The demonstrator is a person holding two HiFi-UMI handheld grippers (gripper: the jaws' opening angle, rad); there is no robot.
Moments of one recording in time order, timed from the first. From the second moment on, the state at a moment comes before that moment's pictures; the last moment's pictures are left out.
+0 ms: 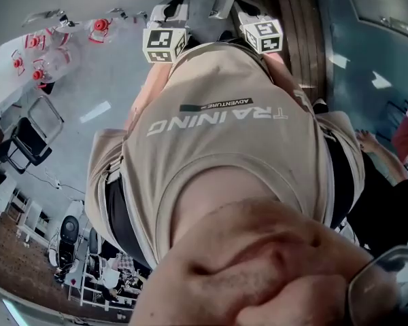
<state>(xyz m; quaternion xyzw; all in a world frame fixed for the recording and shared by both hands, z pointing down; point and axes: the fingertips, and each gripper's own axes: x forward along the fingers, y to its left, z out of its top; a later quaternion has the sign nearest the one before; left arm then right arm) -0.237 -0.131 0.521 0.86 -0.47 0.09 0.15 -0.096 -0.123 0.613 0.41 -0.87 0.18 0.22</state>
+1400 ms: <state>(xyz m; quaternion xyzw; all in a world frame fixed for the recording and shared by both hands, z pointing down) -0.351 -0.160 0.522 0.85 -0.50 0.08 0.14 -0.239 -0.224 0.603 0.38 -0.89 0.17 0.21</state>
